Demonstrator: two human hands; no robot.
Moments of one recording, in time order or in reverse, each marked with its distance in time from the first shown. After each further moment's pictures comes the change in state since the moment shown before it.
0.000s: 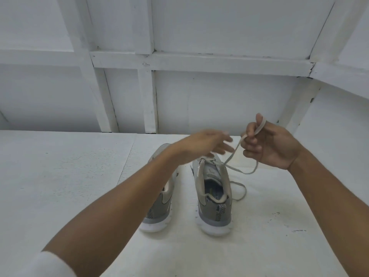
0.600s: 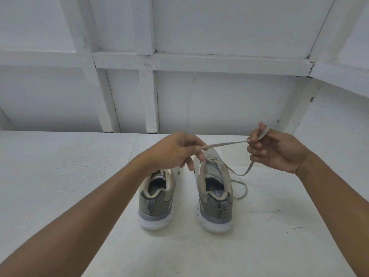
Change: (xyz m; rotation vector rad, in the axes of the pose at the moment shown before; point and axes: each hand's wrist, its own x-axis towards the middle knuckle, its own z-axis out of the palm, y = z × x) left_hand -0.063 -0.015 -0.028 0.134 0.112 0.042; right_hand -0.018 0.005 -0.006 -0.105 0.141 0.038
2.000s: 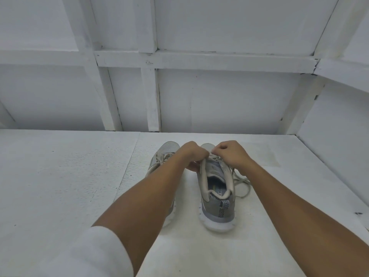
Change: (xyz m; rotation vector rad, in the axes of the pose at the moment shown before) left_hand 0.088 -0.039 0.047 -0.045 0.120 -0.599; right_hand 0.086 0.078 0.030 -0.874 0.464 -0.014
